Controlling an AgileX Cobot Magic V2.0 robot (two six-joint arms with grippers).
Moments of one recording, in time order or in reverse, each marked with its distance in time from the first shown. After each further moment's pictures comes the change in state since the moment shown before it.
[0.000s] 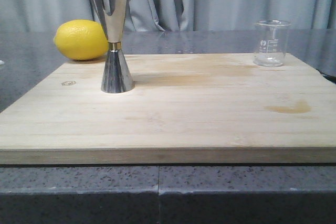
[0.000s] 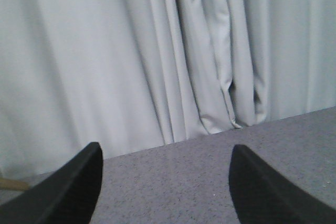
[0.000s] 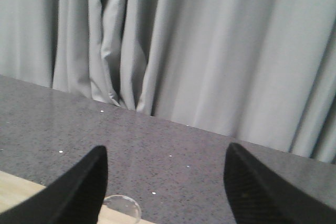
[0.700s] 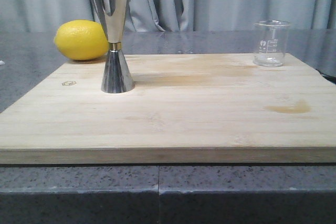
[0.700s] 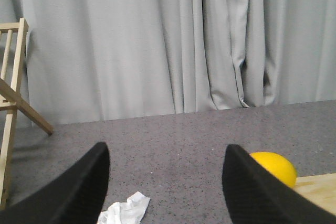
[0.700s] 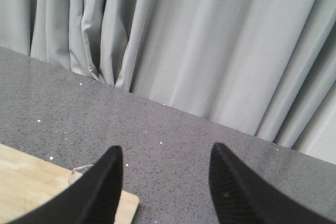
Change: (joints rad) left arm 0.000 -0.462 0.433 -0.091 0.095 -0.001; right arm -0.062 -0.145 -0.094 0.008 0.326 -0.111
